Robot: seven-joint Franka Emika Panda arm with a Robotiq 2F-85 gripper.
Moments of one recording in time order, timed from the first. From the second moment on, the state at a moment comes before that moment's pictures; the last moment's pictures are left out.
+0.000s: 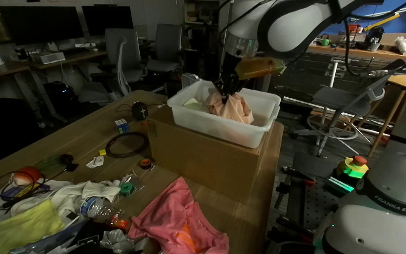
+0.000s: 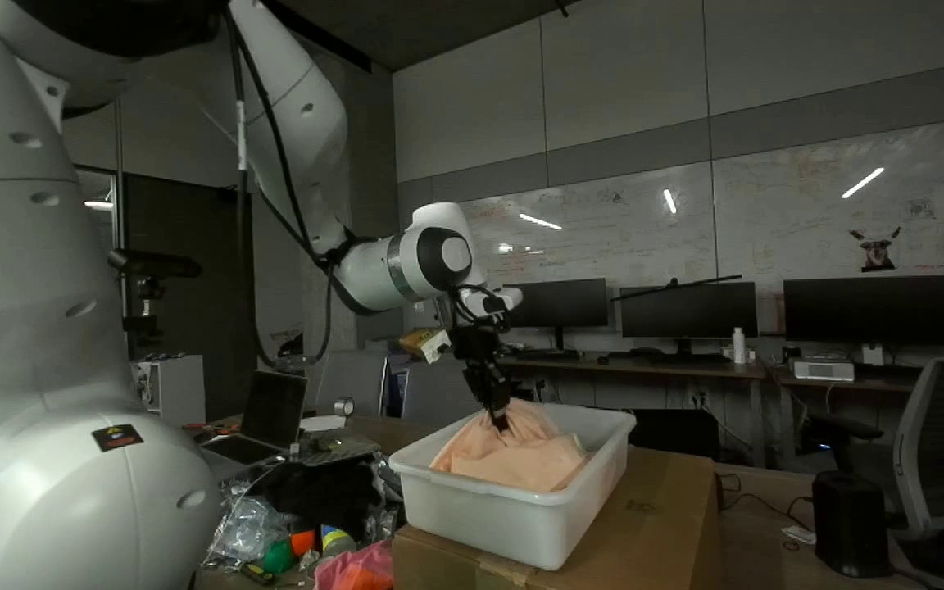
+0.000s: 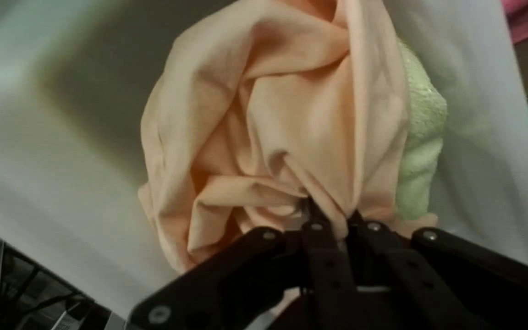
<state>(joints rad) -0.08 -0.27 0.06 -2.49 -0.24 2.42 0.70</state>
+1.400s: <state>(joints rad) 0.02 -0.63 0.32 -2.47 -0.13 2.47 0.77</state>
